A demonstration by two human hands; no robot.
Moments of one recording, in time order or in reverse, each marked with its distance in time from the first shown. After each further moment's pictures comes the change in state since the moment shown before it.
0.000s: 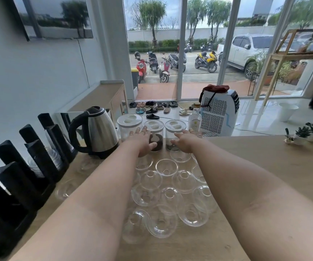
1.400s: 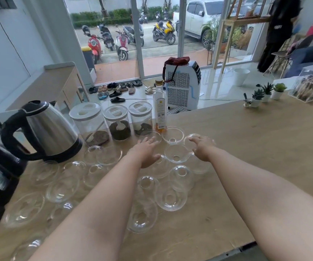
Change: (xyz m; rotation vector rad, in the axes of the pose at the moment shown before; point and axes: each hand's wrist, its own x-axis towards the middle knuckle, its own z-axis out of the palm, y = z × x) left_hand 0.032 0.097 0.086 -0.012 -0.087 0.423; right_hand -0.032 0.167 0.079 0.074 0.102 0.263
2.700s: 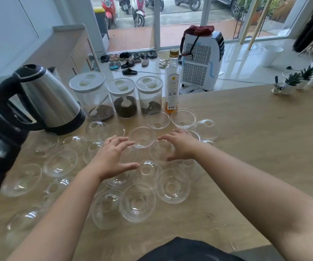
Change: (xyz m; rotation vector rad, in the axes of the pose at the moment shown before) left_hand -0.087 -0.077 0.057 -0.283 0.231 -0.155; right_hand 0.006 -0.073 0.036 -0.154 -0.153 -0.546
